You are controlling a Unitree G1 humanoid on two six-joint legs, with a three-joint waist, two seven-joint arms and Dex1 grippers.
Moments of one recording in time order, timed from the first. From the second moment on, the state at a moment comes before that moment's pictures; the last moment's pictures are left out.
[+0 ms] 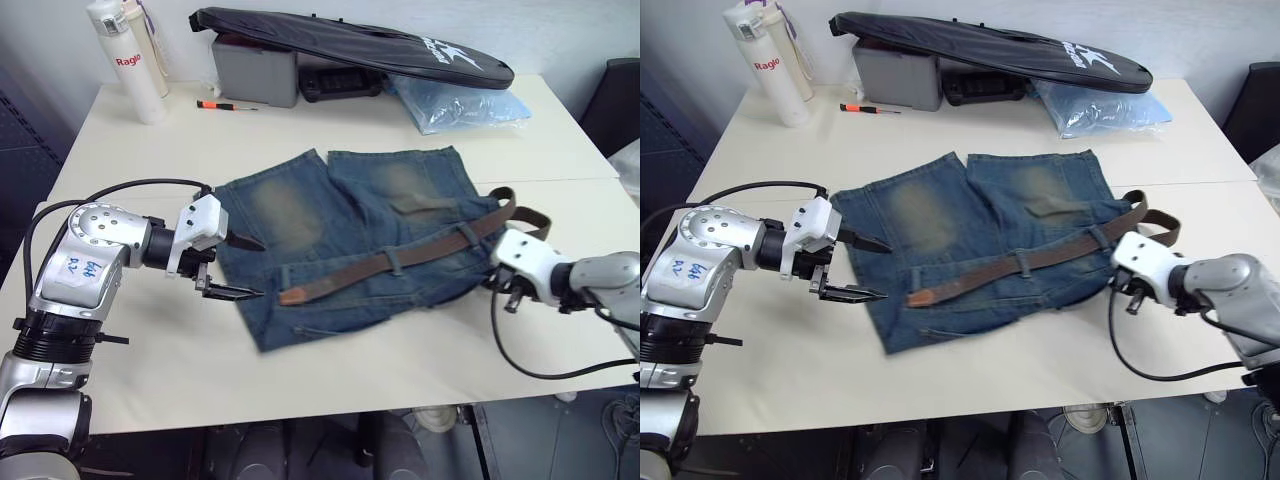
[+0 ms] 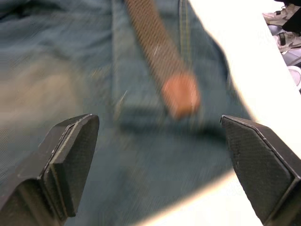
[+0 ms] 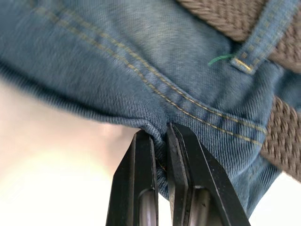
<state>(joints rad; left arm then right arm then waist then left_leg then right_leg) -0.62 0.84 -0.08 0.02 -0.31 0.40 -1.33 -0.36 -1.14 0.12 0.12 0.13 0.47 0.90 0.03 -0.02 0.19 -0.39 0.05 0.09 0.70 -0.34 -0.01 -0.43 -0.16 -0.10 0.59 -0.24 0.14</state>
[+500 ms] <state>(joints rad) -0.62 0.79 -0.11 0.08 -0.28 0.34 -1.31 -0.39 -1.14 -0.01 0.17 0.11 0.55 0.88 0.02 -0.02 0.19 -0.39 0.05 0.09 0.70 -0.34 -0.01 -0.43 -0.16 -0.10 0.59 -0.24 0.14</state>
